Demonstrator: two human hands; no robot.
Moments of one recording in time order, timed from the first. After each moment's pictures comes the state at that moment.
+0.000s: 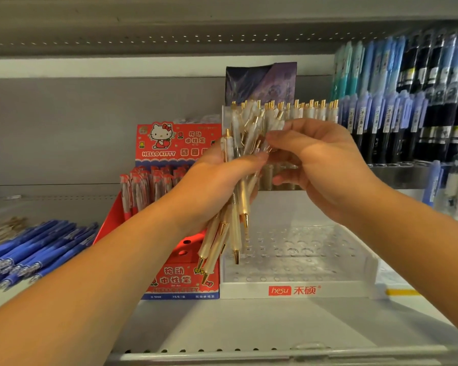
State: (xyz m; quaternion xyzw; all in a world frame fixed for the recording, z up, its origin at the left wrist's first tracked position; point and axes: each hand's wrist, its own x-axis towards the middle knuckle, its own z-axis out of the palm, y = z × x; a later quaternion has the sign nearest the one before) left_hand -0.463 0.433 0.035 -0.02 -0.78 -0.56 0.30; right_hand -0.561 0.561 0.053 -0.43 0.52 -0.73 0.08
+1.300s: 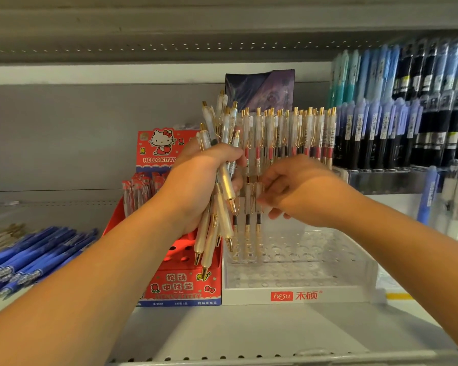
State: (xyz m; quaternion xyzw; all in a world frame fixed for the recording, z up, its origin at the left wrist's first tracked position) left_hand -0.462 0.423 0.043 0.00 -0.68 -0.65 0.34; right_hand -0.562 0.554 0.053 -0.44 0.84 -0.32 0.00
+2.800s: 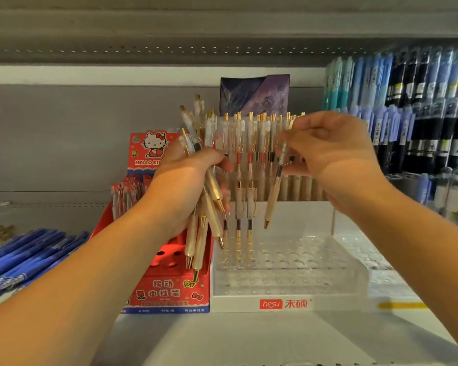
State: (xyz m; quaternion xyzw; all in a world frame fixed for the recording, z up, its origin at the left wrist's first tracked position) left_hand -0.464 0.423 0.044 0.04 -0.64 -0.65 0.42; right_hand -0.576 0.570 0.073 -0.34 0.61 -0.72 -0.04
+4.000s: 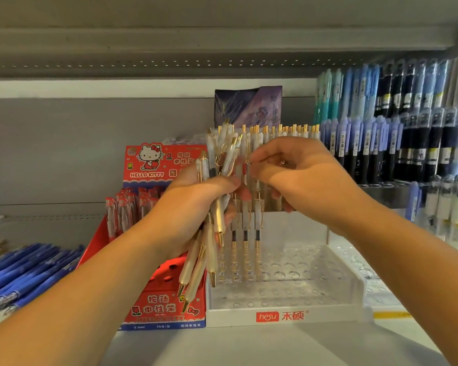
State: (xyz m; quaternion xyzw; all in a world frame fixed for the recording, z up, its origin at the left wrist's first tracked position) left_hand -0.463 0.427 0.036 -0.02 -0.71 -0.64 0.30; right_hand -0.567 0.572 0.066 -0.48 0.69 -0.54 -0.06
